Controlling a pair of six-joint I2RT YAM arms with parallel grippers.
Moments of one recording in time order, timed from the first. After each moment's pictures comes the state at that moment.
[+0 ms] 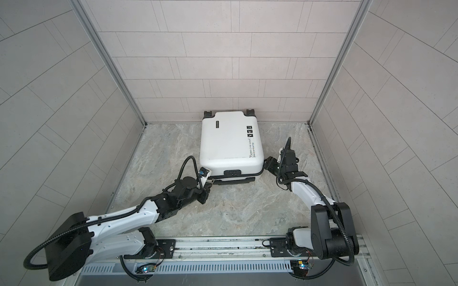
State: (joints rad) left arm -0.89 1.15 0.49 0.07 -0.15 -0.18; right arm 0.05 1.30 0.66 -0.07 -0.27 0.69
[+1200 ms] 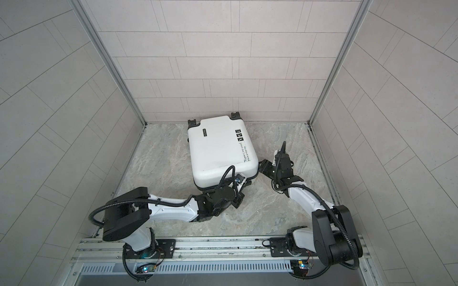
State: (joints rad) left arm -1.21 1.66 0.79 0.39 -0.42 -0.19; right arm 0.14 1.25 0.59 -0.01 -0.23 0.71
